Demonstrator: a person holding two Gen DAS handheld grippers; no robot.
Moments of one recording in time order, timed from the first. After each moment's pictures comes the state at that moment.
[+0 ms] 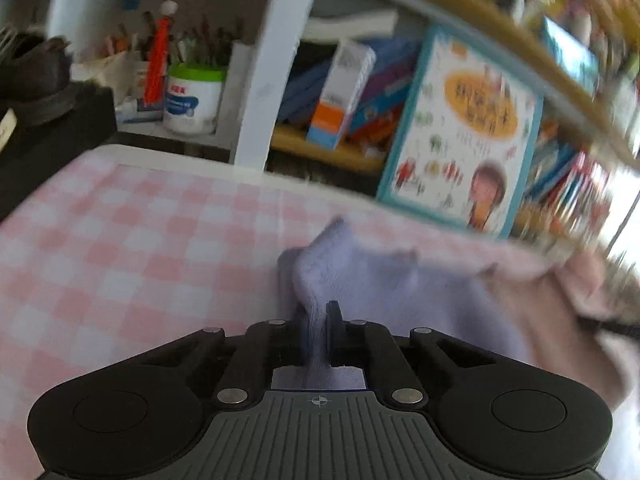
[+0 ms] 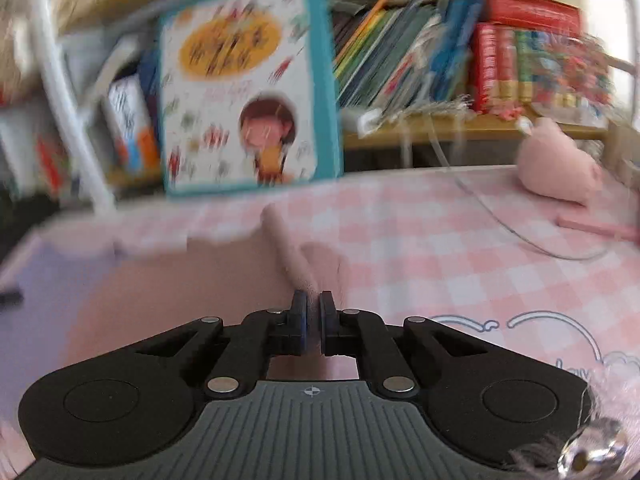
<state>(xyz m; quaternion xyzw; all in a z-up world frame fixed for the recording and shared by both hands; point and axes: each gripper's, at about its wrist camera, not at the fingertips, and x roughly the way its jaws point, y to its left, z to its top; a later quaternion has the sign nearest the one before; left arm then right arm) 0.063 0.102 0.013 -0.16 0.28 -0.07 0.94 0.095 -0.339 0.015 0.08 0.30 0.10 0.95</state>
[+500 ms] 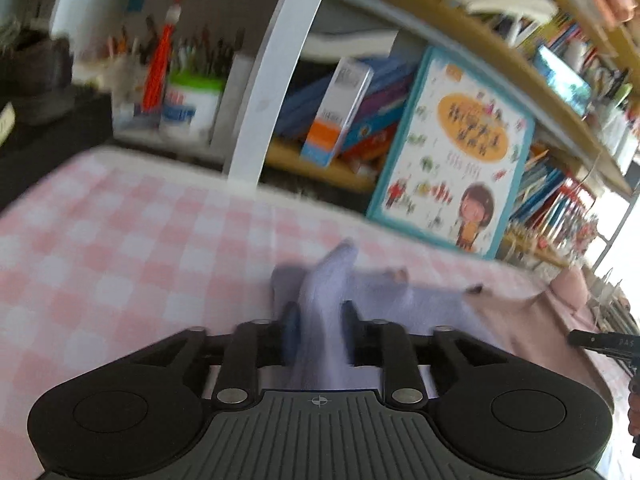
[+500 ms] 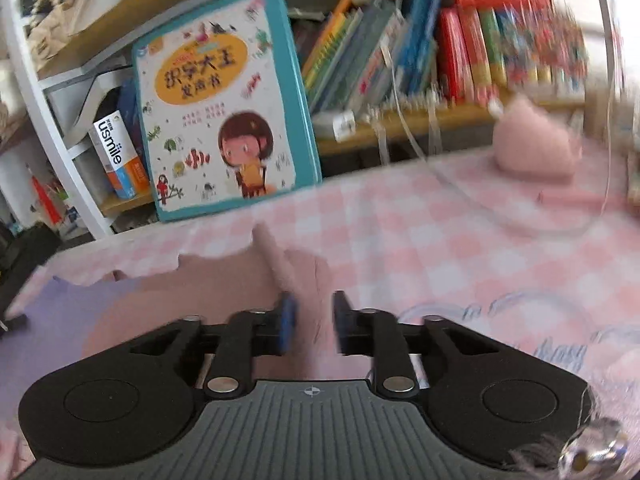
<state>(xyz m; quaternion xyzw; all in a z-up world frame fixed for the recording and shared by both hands) 0.066 0.103 0.014 -0.15 0.26 -0.08 0.95 0.094 -0.354 0.016 0.09 0.30 0.09 0.95</state>
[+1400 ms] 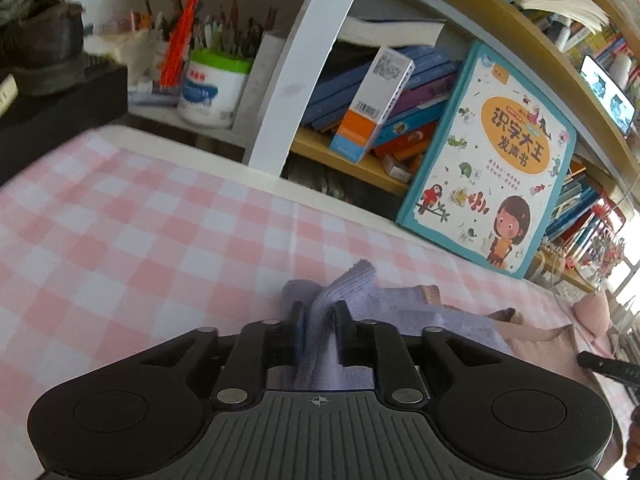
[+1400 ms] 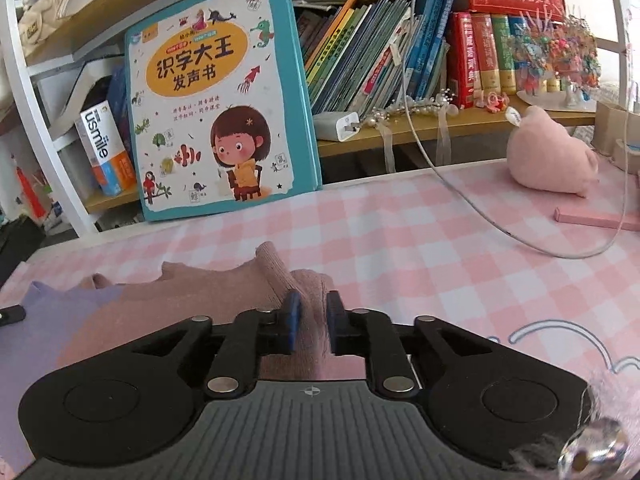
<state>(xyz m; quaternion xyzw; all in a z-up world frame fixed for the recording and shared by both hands) 0.098 0.104 0.001 -0.18 0.30 -0.04 0.94 0.118 -0.345 0.006 0.09 0.31 0.08 0.94</state>
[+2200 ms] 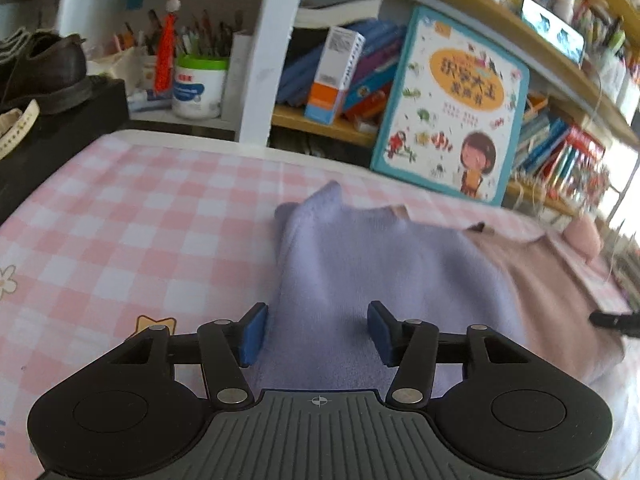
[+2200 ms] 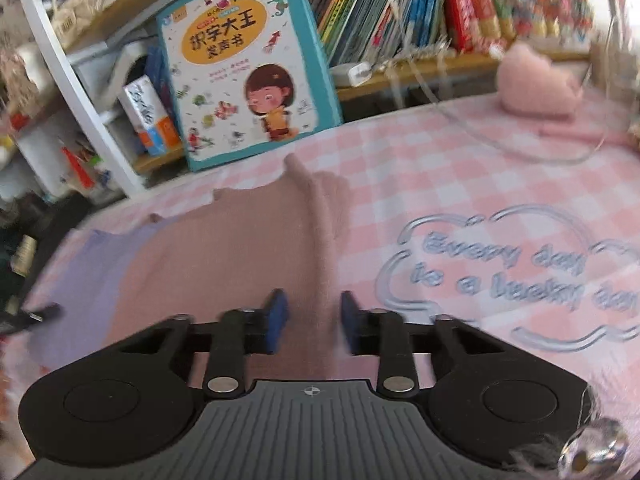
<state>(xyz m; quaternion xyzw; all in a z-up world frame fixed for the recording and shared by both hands) 0.031 0.081 0.002 -0.10 0.33 -0.06 0.94 0.052 -0.366 0.000 0.15 0.36 0.15 0.91</state>
